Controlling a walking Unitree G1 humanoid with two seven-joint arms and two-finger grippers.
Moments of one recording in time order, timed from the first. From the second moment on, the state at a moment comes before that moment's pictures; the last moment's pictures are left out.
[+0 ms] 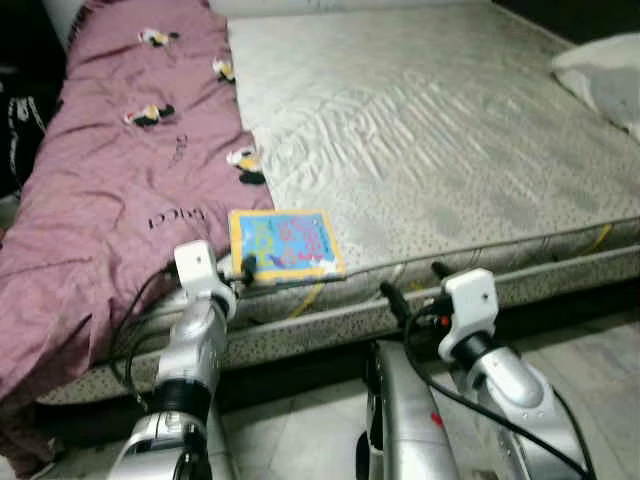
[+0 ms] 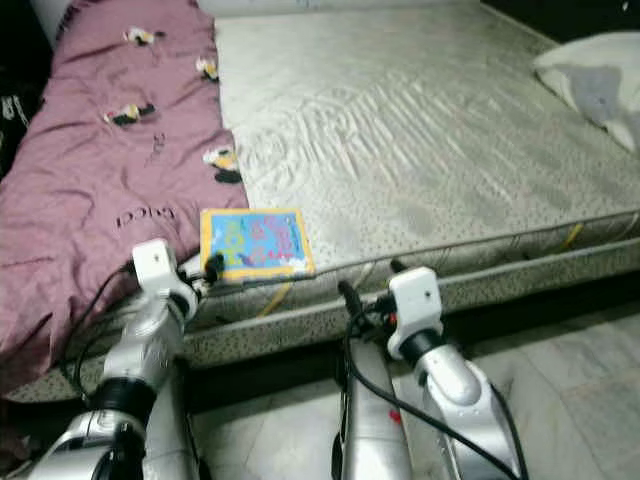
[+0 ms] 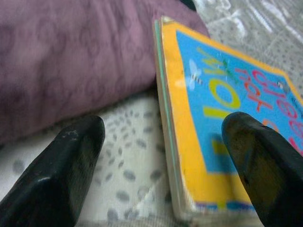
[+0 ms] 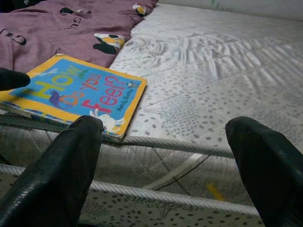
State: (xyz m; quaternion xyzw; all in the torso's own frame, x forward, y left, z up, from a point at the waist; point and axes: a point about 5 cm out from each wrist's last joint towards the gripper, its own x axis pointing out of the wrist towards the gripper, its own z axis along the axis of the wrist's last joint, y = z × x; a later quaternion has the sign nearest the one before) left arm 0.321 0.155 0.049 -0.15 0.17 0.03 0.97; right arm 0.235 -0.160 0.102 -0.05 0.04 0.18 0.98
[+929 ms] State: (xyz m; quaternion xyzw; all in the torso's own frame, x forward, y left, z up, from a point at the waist) left arm 0.339 0.130 0.044 -0.24 0.27 -0.11 0.93; right arm 0.218 -0.134 0.121 0.02 0.09 0.37 0.93
